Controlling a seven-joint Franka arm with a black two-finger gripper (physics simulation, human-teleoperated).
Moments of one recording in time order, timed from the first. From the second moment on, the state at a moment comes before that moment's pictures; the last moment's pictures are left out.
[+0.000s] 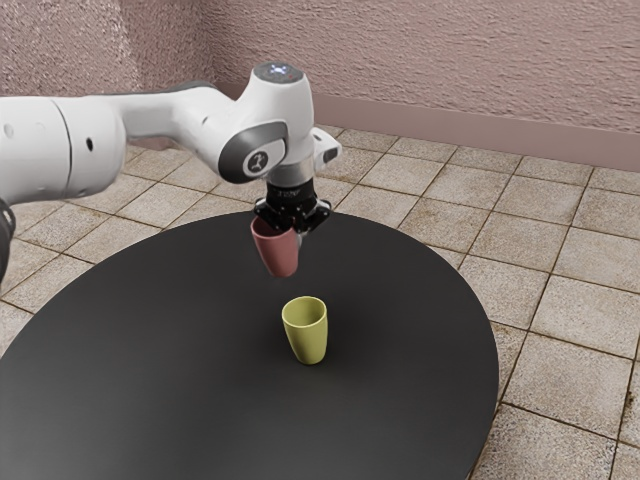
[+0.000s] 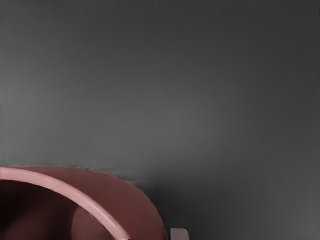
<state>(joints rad) 0.04 0.38 -0.27 -1.60 0.32 2.06 -0.74</state>
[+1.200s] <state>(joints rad) 0.04 0.26 -0.43 -1.68 0.32 1.91 -0.90</state>
